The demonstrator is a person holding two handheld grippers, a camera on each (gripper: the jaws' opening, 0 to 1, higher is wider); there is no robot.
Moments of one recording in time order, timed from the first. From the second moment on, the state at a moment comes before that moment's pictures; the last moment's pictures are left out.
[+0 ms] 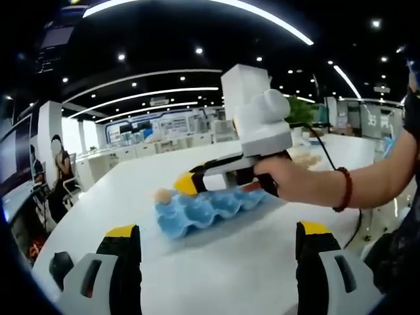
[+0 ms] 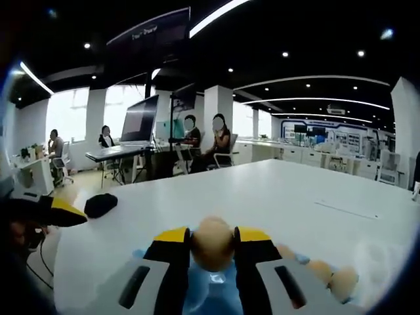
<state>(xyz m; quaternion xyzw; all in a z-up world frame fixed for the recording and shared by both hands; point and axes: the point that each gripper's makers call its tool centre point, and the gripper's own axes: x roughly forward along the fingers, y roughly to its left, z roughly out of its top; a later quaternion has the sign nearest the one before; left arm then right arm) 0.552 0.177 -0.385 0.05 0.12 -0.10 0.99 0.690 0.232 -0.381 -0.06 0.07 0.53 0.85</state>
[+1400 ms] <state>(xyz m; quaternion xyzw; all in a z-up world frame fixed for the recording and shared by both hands) 0.541 0.185 -0.383 0.03 0.11 -0.10 0.99 0.673 0.273 -0.409 -0.08 0.07 0.54 0.84</state>
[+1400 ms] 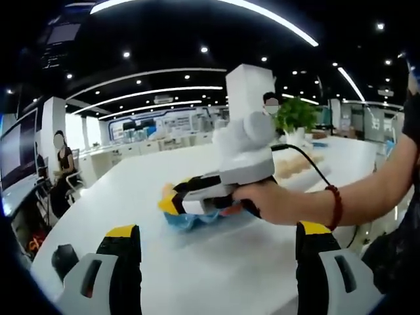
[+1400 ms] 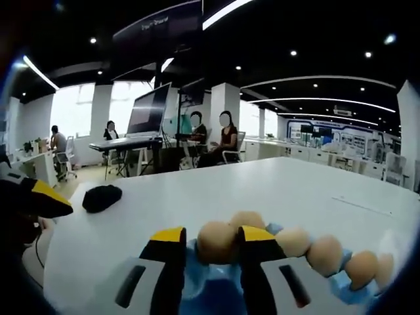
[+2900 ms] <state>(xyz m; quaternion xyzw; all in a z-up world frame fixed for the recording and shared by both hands) 0.575 0.139 -0.372 0.03 0.08 -0.14 0.99 0.714 0.136 -0.380 -0.06 0.06 0.45 0.89</state>
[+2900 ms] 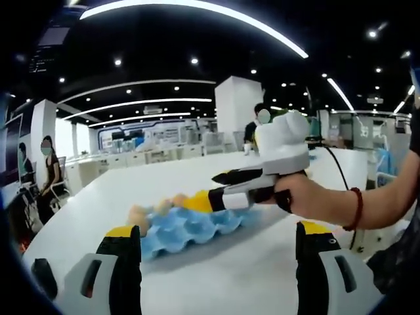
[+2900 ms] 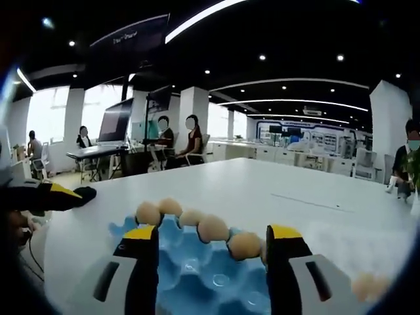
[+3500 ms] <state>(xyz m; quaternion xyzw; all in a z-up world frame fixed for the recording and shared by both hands) 0.584 0.121 -0.368 0.03 0.08 -0.16 0.98 0.724 0.081 -0.376 -0.08 0.06 0.40 0.91</state>
